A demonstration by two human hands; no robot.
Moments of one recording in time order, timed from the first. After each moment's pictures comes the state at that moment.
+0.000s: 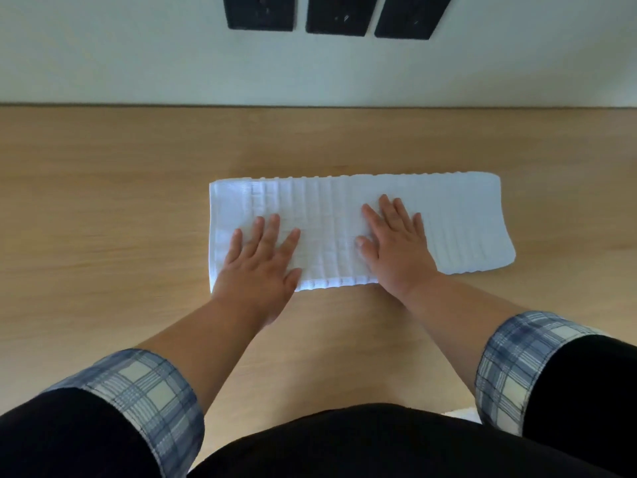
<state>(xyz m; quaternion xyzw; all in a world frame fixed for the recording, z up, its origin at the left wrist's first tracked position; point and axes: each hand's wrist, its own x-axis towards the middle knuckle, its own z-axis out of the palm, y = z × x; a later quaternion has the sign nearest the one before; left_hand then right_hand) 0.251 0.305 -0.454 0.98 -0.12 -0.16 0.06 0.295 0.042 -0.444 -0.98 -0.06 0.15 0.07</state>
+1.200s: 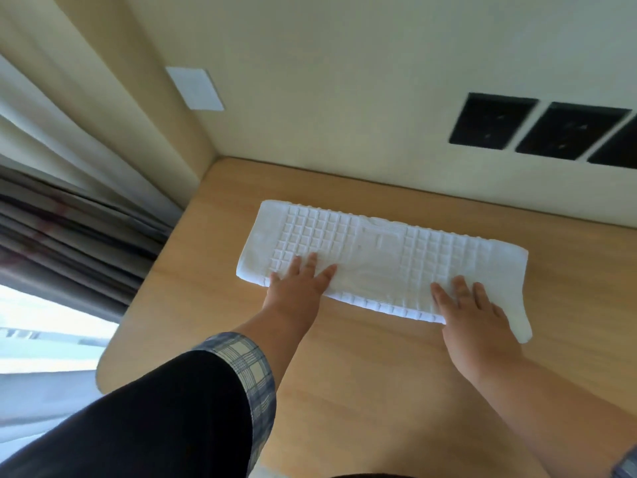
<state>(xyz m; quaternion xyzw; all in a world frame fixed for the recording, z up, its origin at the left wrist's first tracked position) 0.242 0.476 -0.420 0.97 0.07 -0.24 -0.04 0.304 0.174 -0.429 -0.96 -0.20 0.18 -0.06</state>
